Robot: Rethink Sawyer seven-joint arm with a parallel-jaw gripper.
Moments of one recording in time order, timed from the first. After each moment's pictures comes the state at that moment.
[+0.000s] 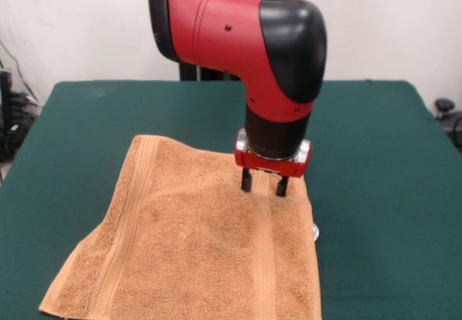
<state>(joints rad) -0.03 -0.26 -0.19 1.38 0.22 0.62 1.70</state>
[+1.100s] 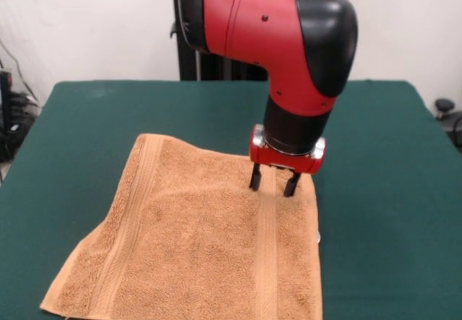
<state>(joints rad) 0.05 -0.26 -0.25 1.38 0.22 0.59 1.70</state>
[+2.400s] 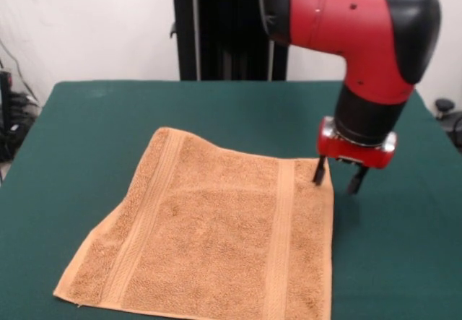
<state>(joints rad) 0.24 -0.25 -0.30 1.41 0.38 0.55 1.84</state>
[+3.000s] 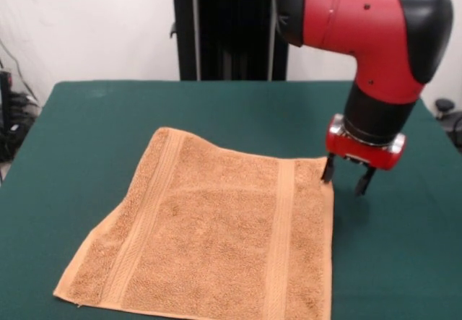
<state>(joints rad) 0.25 -0.24 -0.31 1.41 0.39 0.55 1.95</state>
